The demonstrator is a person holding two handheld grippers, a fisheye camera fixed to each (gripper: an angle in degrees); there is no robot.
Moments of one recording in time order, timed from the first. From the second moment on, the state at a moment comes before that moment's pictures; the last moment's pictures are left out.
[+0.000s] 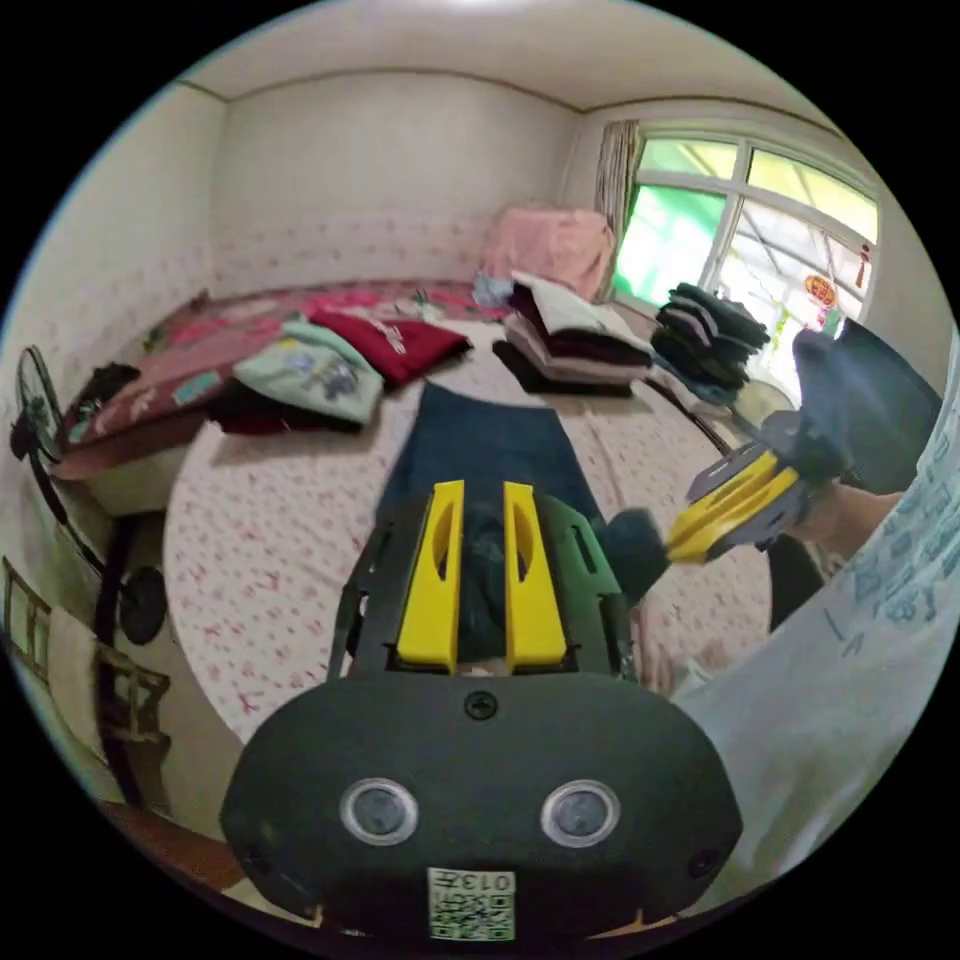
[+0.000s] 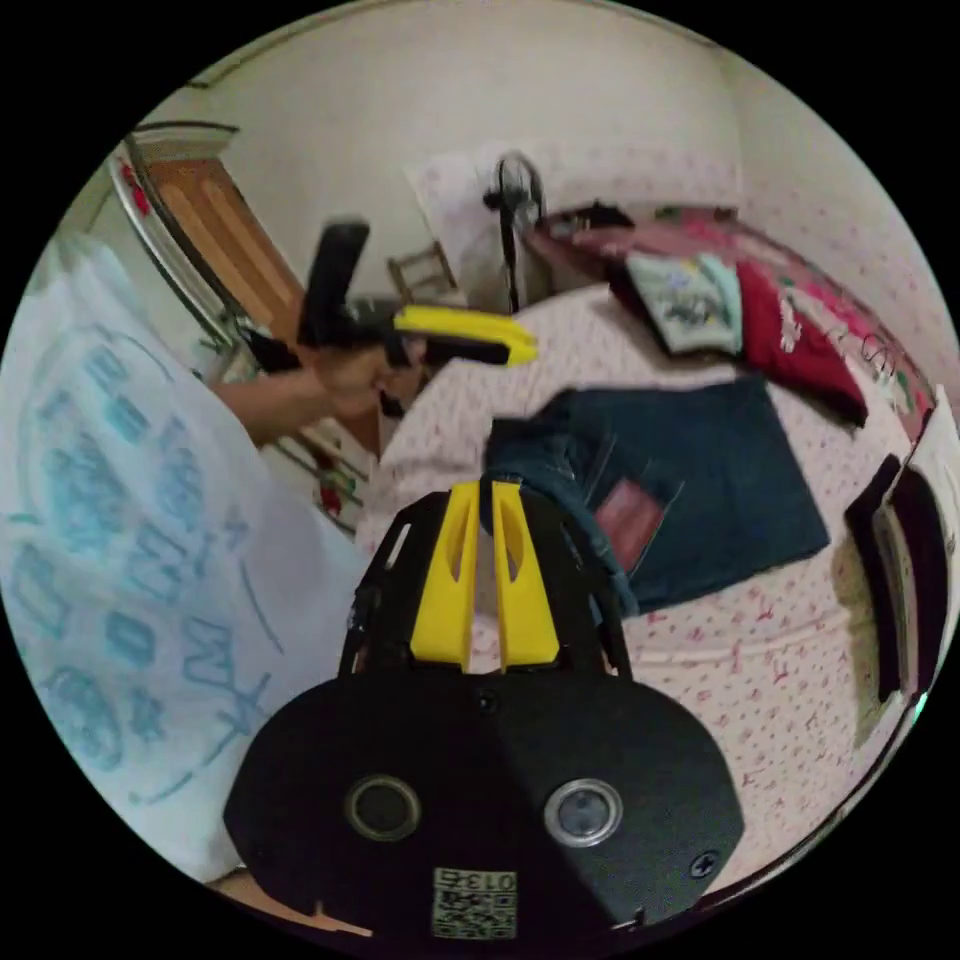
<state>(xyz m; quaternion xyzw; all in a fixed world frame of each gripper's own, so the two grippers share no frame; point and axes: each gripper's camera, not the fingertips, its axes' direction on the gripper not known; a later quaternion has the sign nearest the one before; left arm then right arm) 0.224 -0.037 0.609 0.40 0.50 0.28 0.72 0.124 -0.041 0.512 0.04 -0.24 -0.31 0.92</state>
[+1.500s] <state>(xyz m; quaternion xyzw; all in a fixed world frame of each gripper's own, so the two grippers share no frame) 0.072 0.080 0.530 0.60 0.56 0.16 0.55 0.327 0.160 0.344 0.55 -0.26 -0.18 0.77</state>
